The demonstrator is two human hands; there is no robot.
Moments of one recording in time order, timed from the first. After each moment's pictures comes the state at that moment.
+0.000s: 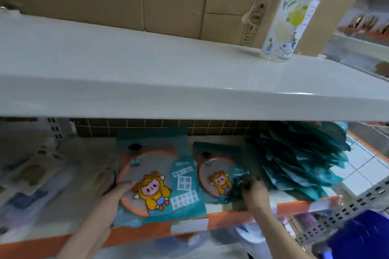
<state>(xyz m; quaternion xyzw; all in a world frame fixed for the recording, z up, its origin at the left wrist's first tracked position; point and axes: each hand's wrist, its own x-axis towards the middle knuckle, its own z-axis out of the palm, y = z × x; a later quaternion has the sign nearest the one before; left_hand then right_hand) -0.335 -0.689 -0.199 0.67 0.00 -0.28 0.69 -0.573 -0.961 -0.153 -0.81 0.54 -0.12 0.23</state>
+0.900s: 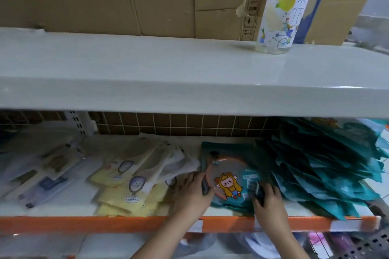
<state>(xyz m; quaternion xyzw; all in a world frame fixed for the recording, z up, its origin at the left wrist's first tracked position) -0.467 -0.822 -0.145 0.89 -0.31 -0.13 0.30 -0.609 -0.981 -0.160 -0.84 0.43 -0.17 0.28</state>
